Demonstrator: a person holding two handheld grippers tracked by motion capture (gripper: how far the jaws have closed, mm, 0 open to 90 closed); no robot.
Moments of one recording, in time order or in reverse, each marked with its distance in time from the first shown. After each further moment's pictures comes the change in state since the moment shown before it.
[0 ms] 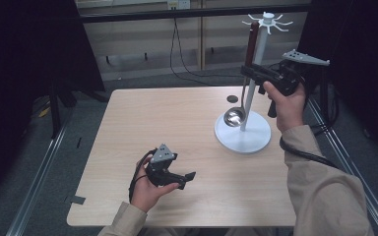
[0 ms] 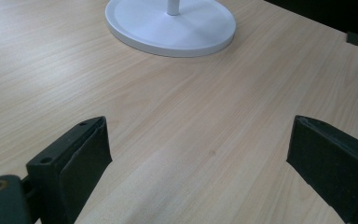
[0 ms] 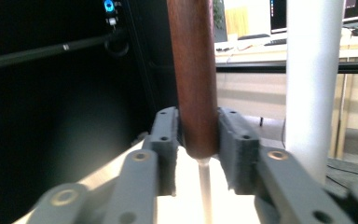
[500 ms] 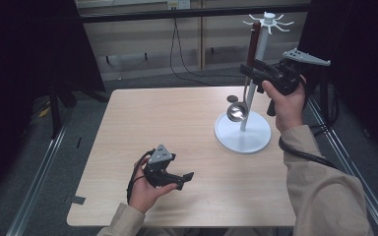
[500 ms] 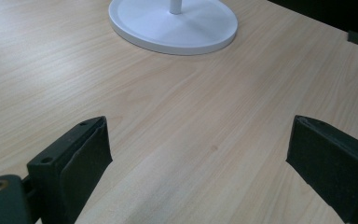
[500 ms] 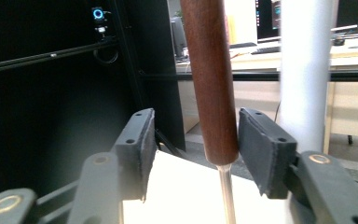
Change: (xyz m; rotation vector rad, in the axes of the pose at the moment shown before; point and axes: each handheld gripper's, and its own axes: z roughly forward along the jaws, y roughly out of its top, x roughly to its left) left arm 0.001 -0.002 -0.004 -0.006 0.004 -0.006; right arm 0.005 0.003 0.000 -0.032 -0.061 -0.016
